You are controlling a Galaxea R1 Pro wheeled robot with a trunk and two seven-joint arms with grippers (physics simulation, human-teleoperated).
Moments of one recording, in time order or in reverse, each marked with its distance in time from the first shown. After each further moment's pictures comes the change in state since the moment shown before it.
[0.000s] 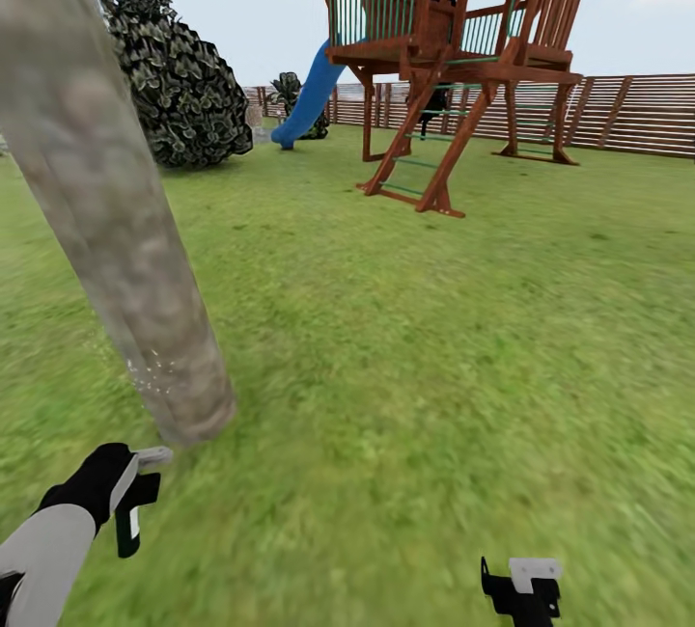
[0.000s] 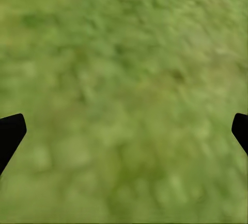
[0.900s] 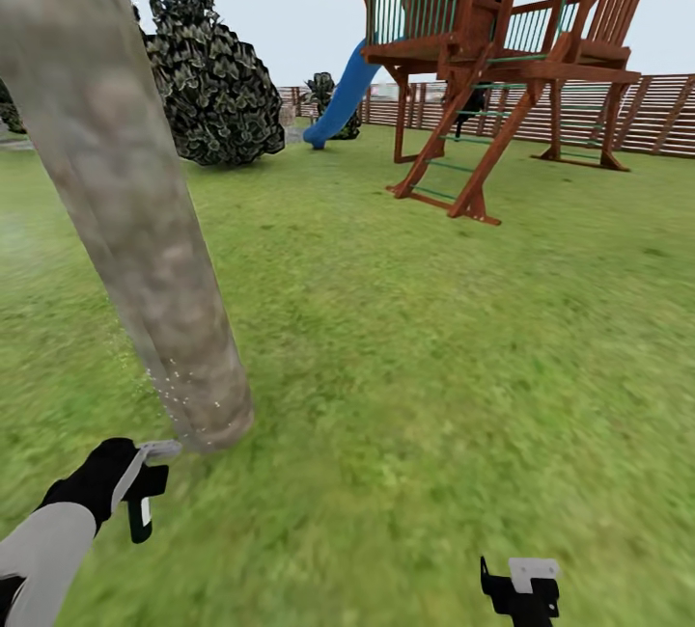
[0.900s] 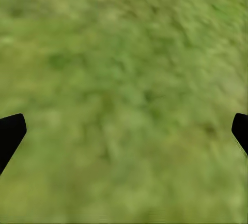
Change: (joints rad) left arm 0.001 0.009 -0.112 -0.025 0.073 -0.013 -0.053; right arm 0.000 0.002 0.000 0.000 0.000 0.000 0.000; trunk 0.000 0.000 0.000
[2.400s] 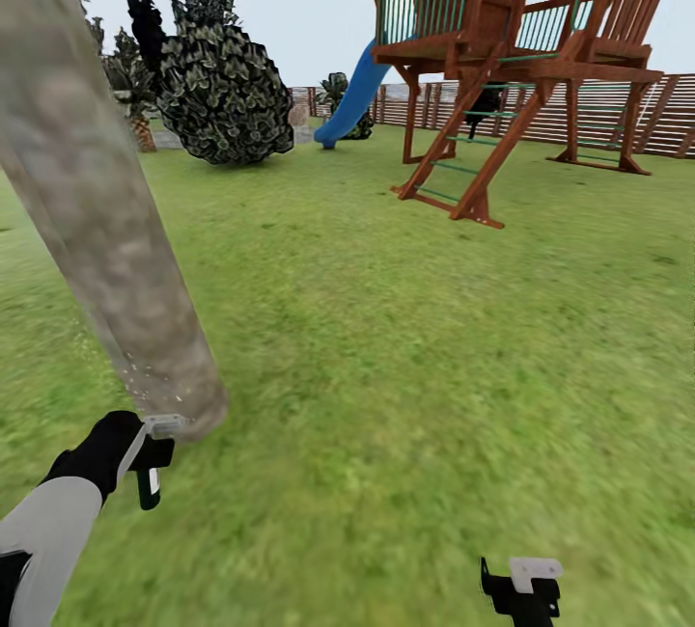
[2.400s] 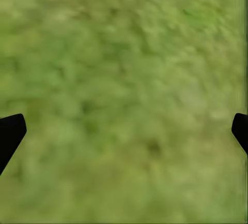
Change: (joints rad) left arm -0.064 -0.003 -0.013 -0.046 -0.076 0.046 -0.075; right arm 0.000 -0.002 0.000 0.000 0.000 0.000 0.000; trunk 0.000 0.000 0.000
